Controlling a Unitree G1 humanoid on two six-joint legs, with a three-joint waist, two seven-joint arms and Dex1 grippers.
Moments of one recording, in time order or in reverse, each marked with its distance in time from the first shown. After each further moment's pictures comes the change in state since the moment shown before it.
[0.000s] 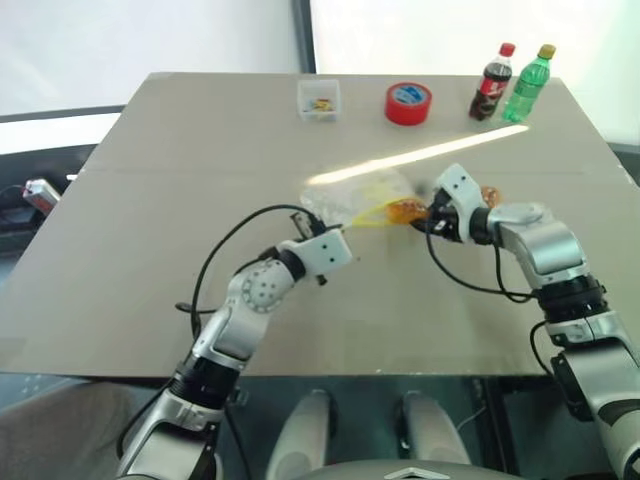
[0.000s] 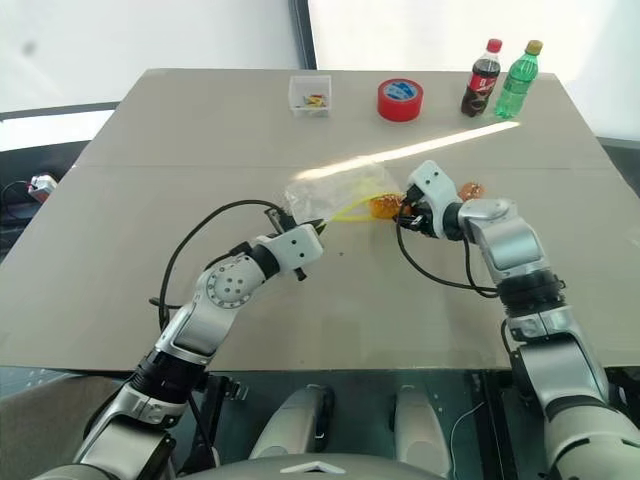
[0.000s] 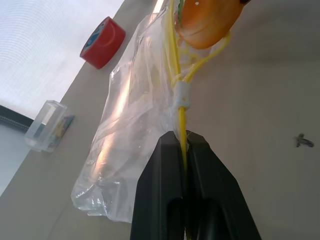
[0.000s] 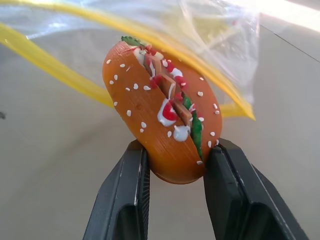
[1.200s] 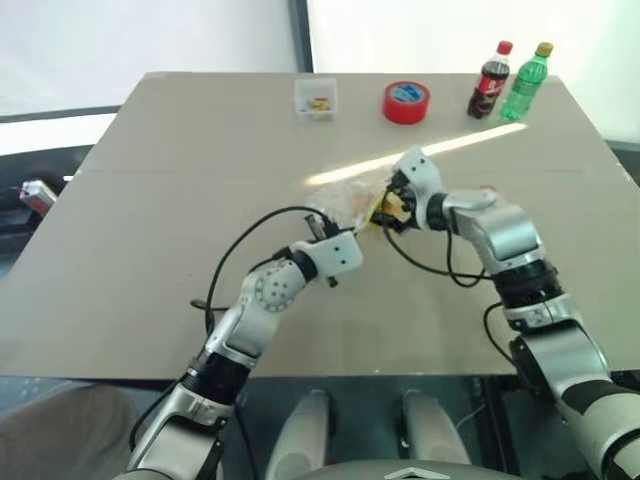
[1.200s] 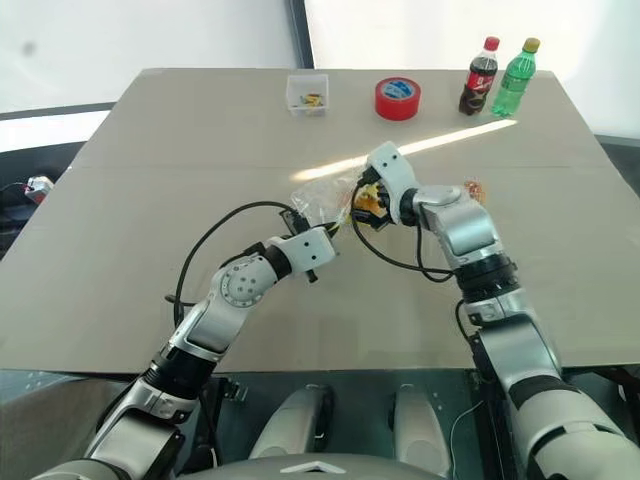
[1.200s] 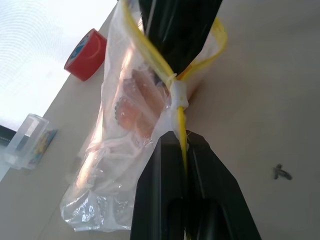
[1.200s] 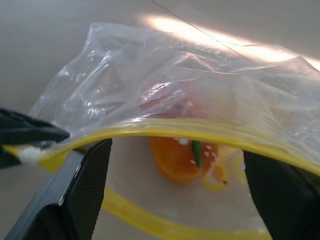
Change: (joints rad) left arm -0.030 -0.031 -0.026 0.049 0.002 -0.019 0.000; right arm -0.055 0.086 0.017 -0.097 0.033 0.123 -0.069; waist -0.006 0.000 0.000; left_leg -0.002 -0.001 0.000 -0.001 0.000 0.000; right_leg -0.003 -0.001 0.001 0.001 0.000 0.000
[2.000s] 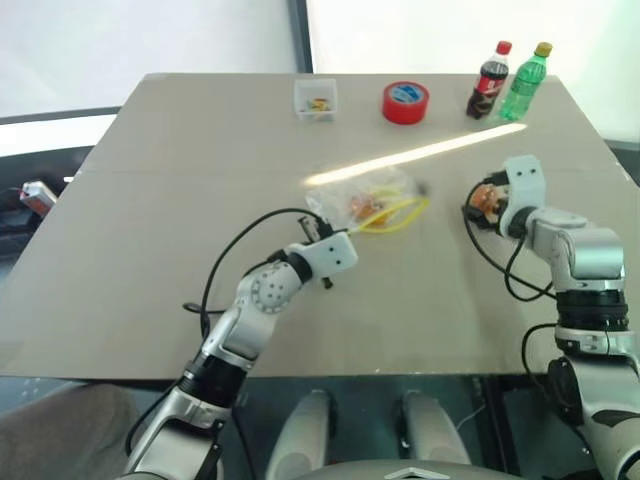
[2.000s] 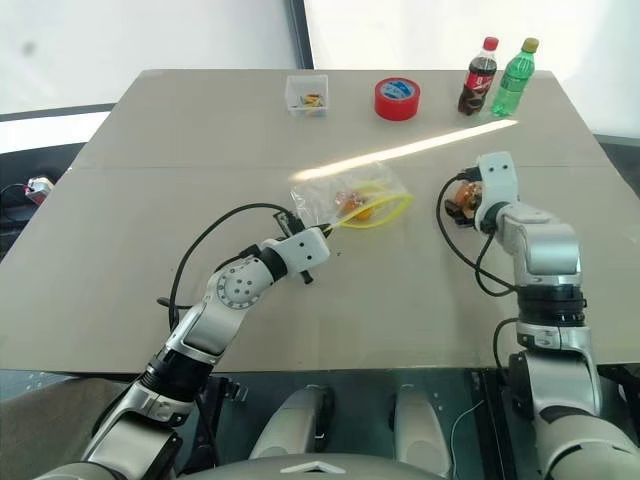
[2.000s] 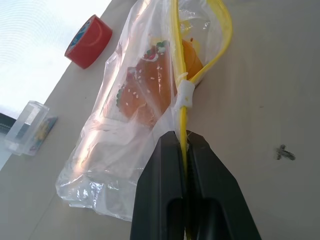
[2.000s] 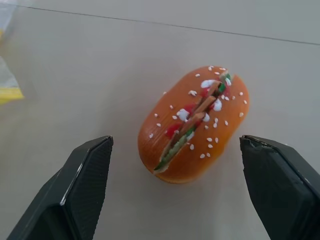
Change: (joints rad) left arm 0.019 0.005 0.008 -0.002 0.001 0.022 0.008; right arm 0.142 -0.043 -0.350 -0.018 -0.030 0.153 -0.438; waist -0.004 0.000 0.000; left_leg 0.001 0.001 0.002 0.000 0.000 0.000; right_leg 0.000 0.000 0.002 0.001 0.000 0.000
